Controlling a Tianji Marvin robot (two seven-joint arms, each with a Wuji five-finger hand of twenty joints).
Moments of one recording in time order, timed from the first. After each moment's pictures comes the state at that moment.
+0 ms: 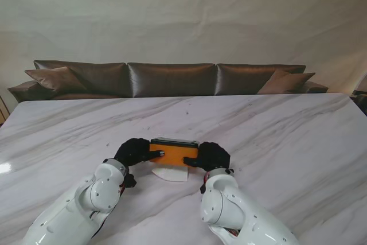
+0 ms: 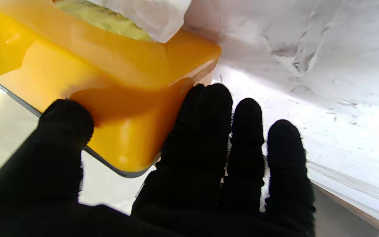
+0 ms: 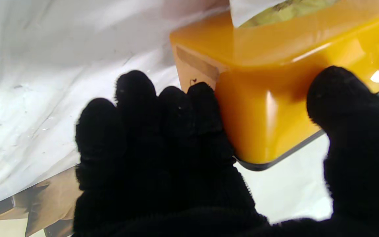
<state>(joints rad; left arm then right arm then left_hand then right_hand) 1.38 -1.14 -1.00 -1.37 0.50 0.04 0.13 -1.41 -1.24 0.82 -1.53 -0.57 0.59 -0.37 0.44 -0.37 0.42 -0.14 0.85 0.21 0.77 0.44 1.00 0.12 0.91 0.71 0.63 0.15 0.86 0.84 0.29 0.22 1.34 0.66 0.33 -0.70 0.78 0.08 0.91 0.20 0.94 0.55 1.06 0.17 0.87 0.75 1.08 0.18 0.89 0.59 0.74 0.21 1.41 0.46</state>
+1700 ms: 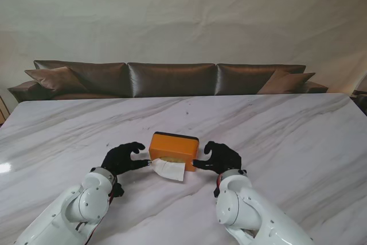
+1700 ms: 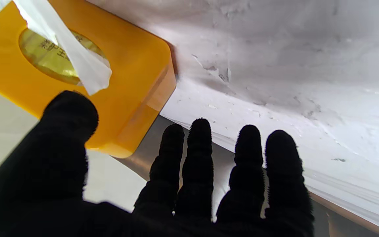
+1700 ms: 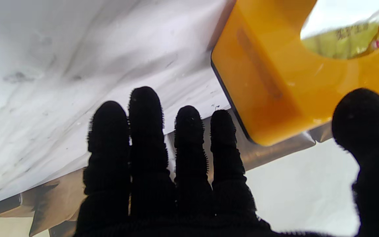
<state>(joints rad) 1.51 -1.12 -1.13 -1.48 0.60 0.11 0.07 -1.48 -1.17 0.91 -1.60 -0.66 0.57 -0.21 0.49 -0.41 0.39 -0.06 0.40 0.04 0.50 0.40 0.46 -0.02 0.61 0.56 0.33 0.18 0.60 0.77 0.12 0.20 1.48 0.68 0.11 -0.65 0.89 0.12 0.49 0.01 0.74 0.62 0.68 0.04 0.84 0.81 0.82 0.15 0.85 0.61 0.57 0.17 1.33 0.45</state>
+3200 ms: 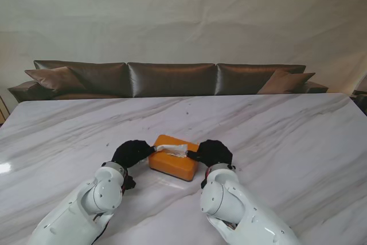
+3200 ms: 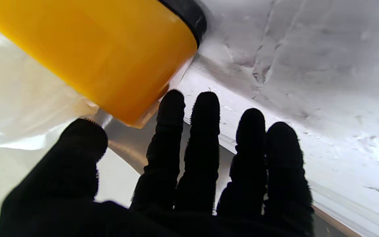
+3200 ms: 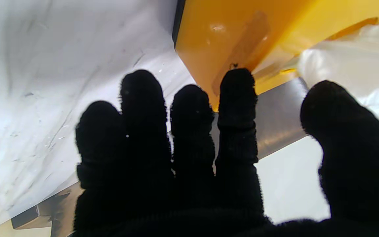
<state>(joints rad) 1.39 -1.17 -1.02 -1.33 0.47 0.12 0.18 -1.38 -1.27 0.85 -1.48 -0.50 0.62 -0.36 0.49 -0.19 0.30 -0.06 0.74 -0.01 0.64 0.42 0.79 0.04 0.71 0.59 0.50 0.20 0.75 0.78 0.25 0.20 1.62 0.68 0.31 -0.60 0.81 0.05 1.02 -0.12 0.97 0.46 1.18 0.03 0.90 0.80 1.12 0.13 0.93 0.61 0.79 0.18 1.45 0.46</state>
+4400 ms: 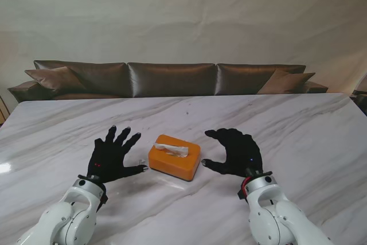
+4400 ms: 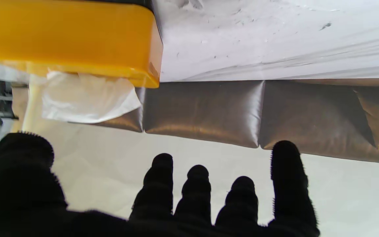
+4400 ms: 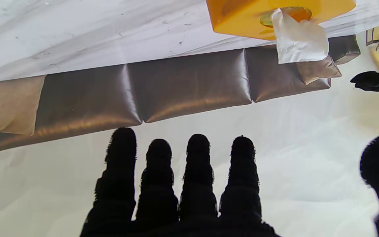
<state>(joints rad) 1.75 -1.08 -1.27 -1.73 1.11 0.04 0.18 -1.74 -1.11 1.19 -1.83 -1.00 0.17 -0.22 0.31 -0.20 0.02 0.05 0.33 -0.06 0.01 0.08 0.20 -0.05 0.07 0.11 0.07 0.07 0.02 0.25 -0.07 0.27 1.78 0.32 -0.14 -0.48 0.89 0.05 0.34 -0.21 0.31 0.22 0.46 -0.08 0.31 0.28 0.39 0.01 0.26 0.22 0.25 0.05 0.83 0.31</state>
